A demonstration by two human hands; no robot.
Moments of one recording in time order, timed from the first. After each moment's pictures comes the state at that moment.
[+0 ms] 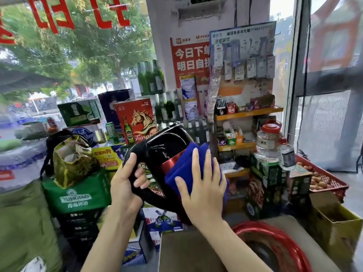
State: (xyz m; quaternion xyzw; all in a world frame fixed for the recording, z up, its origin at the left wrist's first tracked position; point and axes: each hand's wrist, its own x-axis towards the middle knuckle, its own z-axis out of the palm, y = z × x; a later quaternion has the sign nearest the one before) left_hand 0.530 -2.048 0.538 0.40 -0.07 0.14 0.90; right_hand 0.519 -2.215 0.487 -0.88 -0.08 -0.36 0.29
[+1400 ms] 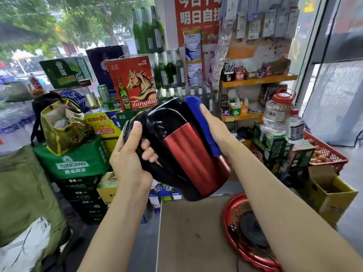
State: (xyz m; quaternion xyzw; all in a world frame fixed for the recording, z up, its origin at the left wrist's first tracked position) left_hand 0.549 -2.058 0.523 0.40 0.02 0.22 0.89; right_hand 0.649 -2.237 0.522 -0.72 -0.06 0.01 0.69
